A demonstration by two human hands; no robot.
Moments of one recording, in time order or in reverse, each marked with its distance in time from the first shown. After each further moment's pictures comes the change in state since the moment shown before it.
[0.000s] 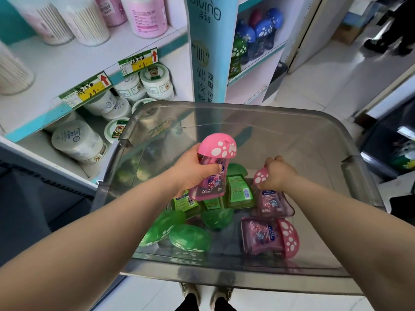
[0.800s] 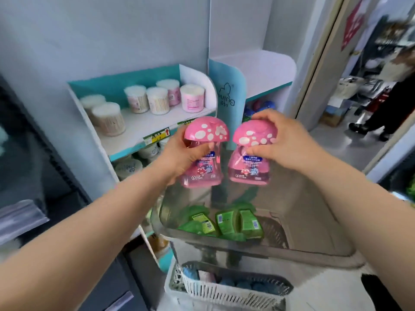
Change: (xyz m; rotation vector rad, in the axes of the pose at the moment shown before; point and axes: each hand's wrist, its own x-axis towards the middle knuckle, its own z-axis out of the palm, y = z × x) left_hand -0.169 0.084 -0.065 -0.159 0.291 0.493; right_hand -0.228 -0.121 -0.181 0.360 0.662 -0.612
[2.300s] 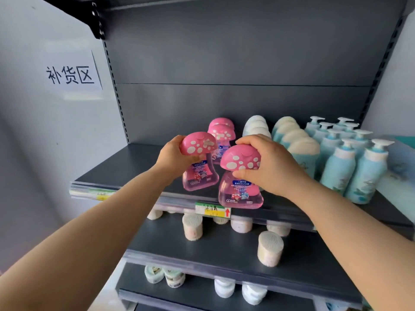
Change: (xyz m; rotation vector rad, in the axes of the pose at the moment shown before) left_hand -0.452 0.016 -0.570 0.579 1.090 -0.044; right_hand -0.117 -0.614 0.291 0.317 -0.279 -0.865
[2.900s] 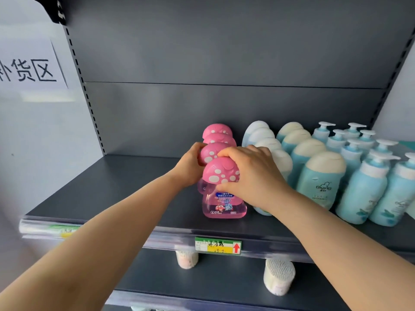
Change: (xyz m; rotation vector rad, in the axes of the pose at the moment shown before) left_hand 0.104 -0.039 0.060 -0.039 -0.302 0.196; right_hand 0.073 0.011 0.064 -0.335 0.006 -0.012
